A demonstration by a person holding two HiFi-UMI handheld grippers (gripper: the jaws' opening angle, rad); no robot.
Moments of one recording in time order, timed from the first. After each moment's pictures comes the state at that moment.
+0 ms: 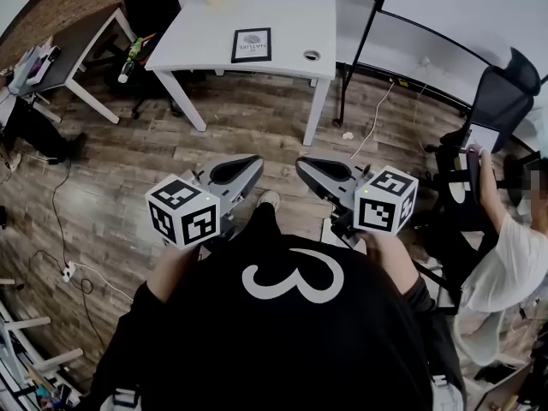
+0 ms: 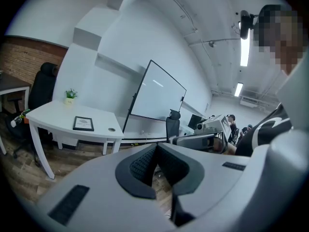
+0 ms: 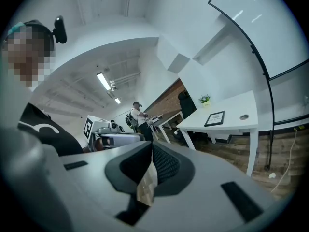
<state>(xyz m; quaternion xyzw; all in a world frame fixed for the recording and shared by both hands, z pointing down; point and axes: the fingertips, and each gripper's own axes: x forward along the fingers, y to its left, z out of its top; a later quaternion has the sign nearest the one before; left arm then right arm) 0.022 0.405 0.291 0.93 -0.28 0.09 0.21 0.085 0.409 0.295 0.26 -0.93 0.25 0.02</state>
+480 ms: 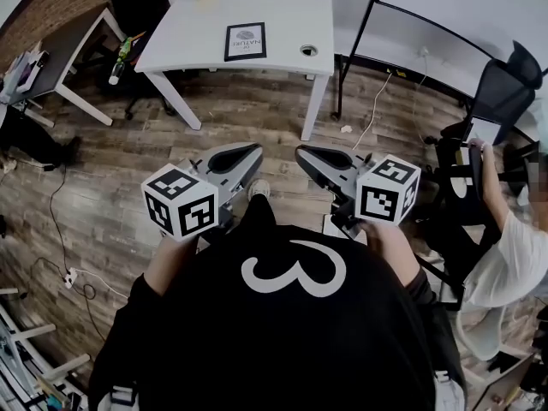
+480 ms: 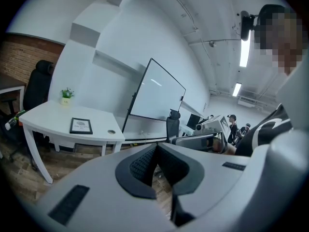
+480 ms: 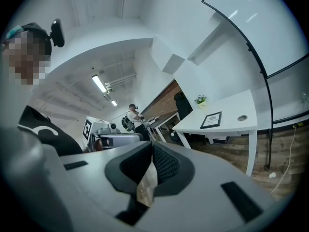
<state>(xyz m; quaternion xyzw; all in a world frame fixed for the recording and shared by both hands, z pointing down) 0.028 0.362 0.293 0.94 -0.27 0.09 0.21 0.089 0.368 0.298 0.28 -0.92 0.26 0.01</state>
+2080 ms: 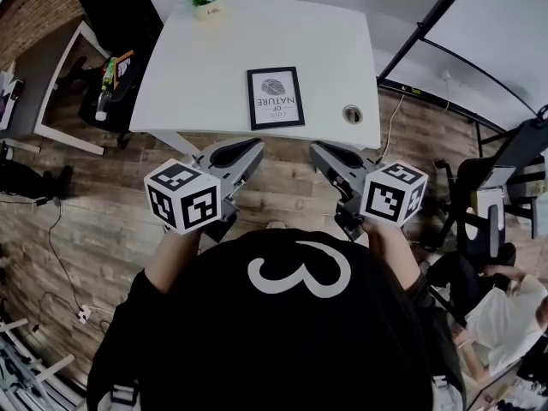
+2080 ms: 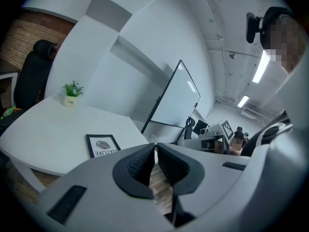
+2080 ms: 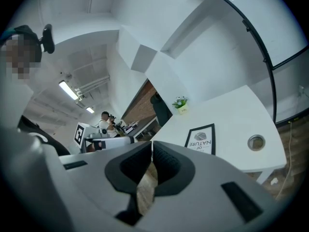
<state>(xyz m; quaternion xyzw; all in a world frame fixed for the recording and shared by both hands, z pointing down) -0.055 0.051 0.317 0.93 -0.25 0.09 0.27 0.033 0.062 0.326 0.37 -0.87 0.33 0.01</state>
